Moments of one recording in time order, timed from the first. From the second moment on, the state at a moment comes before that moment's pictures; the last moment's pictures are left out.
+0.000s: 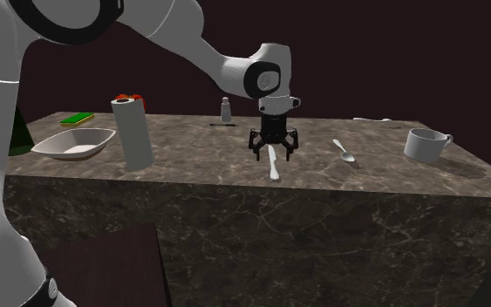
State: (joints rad) arm 0.29 0.41 -0.02 -1.75 -0.02 2.18 -0.81
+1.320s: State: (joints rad) arm 0.29 0.37 -0.02 -1.70 -0.02 2.09 -0.81
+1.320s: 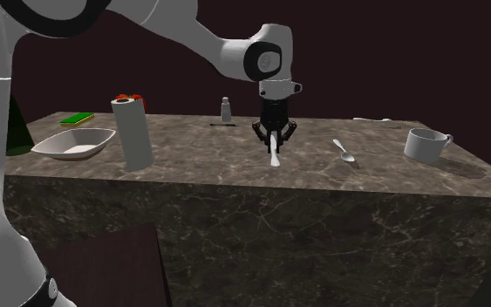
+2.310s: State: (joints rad) arm 0.29 0.32 -0.02 -1.58 -0.02 1.92 -0.81
